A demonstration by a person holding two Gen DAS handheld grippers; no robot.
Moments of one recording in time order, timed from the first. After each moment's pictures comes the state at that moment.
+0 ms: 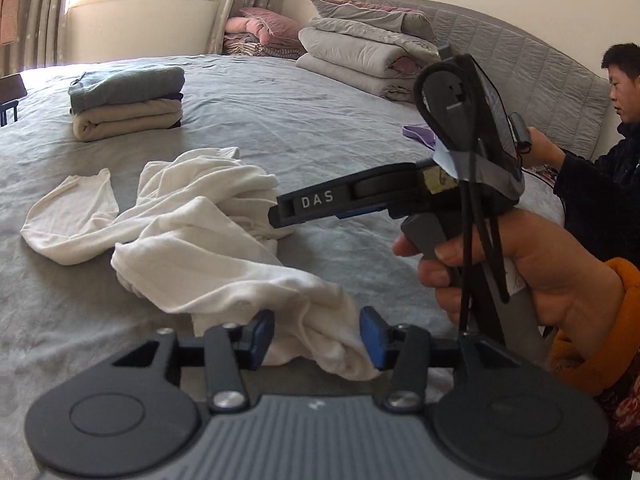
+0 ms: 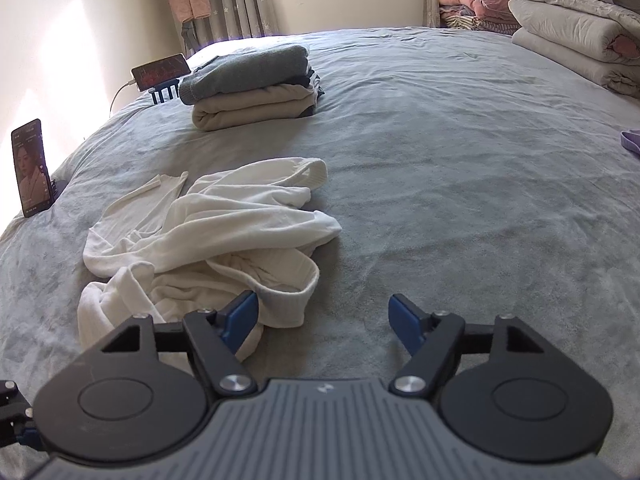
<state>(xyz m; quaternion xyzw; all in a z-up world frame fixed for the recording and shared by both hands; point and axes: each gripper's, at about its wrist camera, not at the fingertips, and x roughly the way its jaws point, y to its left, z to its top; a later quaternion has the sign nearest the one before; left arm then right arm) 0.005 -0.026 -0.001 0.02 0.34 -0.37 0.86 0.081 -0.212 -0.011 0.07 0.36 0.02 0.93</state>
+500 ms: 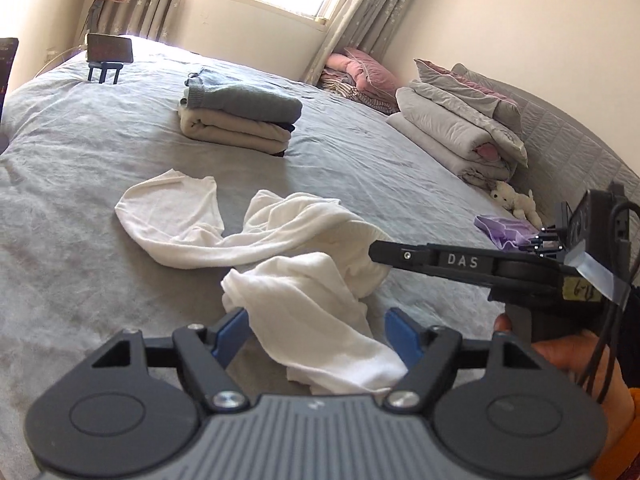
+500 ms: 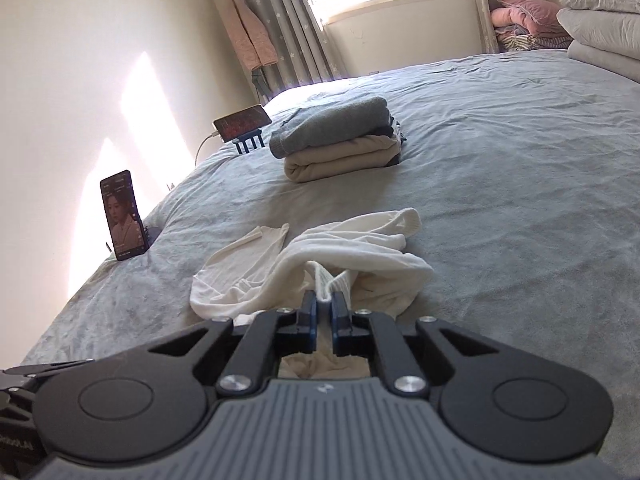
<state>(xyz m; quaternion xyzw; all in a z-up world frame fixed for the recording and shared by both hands) 0.037 0.031 0.009 -0.15 0.34 -0.27 0.89 0.059 -0.202 0.024 0.15 0.29 0.15 0.94</state>
